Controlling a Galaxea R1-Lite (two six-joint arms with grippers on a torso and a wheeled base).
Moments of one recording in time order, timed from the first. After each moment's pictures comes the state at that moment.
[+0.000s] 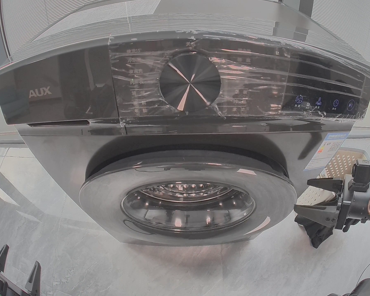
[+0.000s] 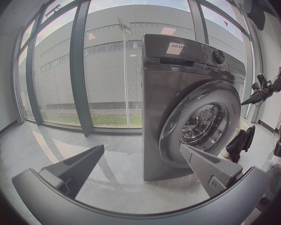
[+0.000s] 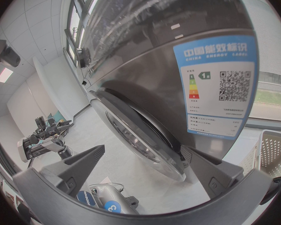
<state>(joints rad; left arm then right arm) 0.00 0.02 -0.02 0.00 0.00 0.01 0.30 1.20 -0.43 -0.47 0.51 0.00</state>
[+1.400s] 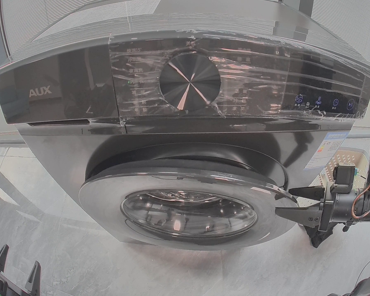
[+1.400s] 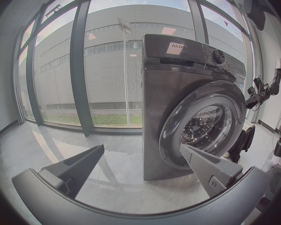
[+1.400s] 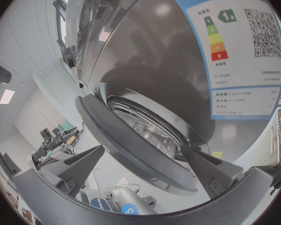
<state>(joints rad) 0.00 0.02 -0.02 0.00 0.00 0.01 0.38 1.33 -0.42 -0.59 0.52 0.17</state>
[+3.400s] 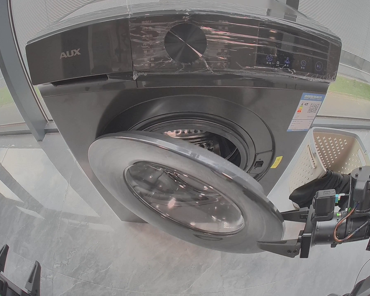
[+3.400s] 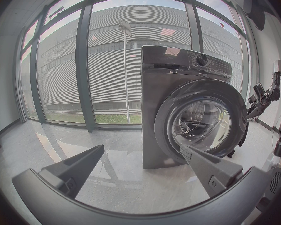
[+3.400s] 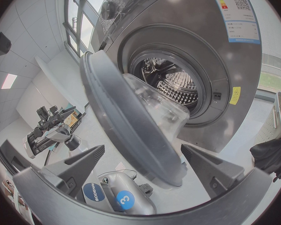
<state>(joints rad) 0.00 0.02 -0.02 0.00 0.00 0.01 0.50 1.43 -0.32 -0.67 0.44 0.08</state>
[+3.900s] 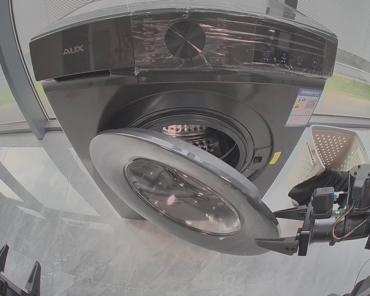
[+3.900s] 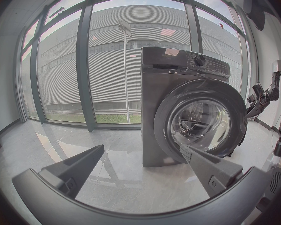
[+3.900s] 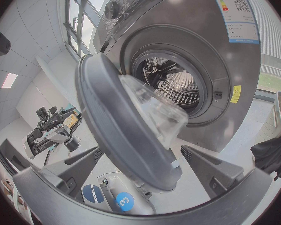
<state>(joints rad) 0.00 0.02 -0.02 0.00 0.00 0.01 0.51 1.45 -0.33 -0.68 0.43 0.08</state>
